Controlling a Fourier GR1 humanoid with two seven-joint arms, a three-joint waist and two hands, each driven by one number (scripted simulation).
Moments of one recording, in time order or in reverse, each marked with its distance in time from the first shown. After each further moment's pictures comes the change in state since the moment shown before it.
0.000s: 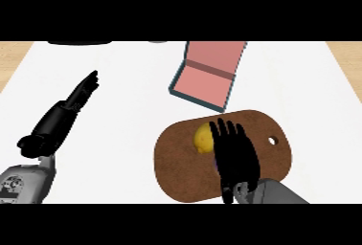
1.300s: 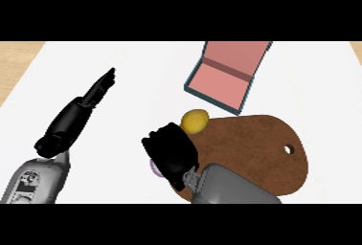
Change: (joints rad) left arm -0.047 -0.075 -0.018 -0.007 -0.062 -0.054 -0.012; right arm -0.224 0.261 0.052 0.285 0.150 -0.118 -0.575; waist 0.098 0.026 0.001
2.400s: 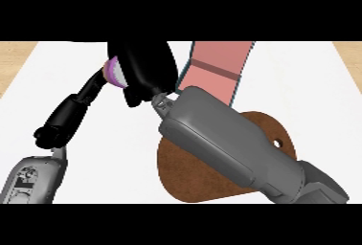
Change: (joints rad) left arm -0.016 -0.005 0.045 0.039 -0.007 0.013 0.022; right arm -0.546 0.037 -0.247 0.326 -0.188 -0.498 0.105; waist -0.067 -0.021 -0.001
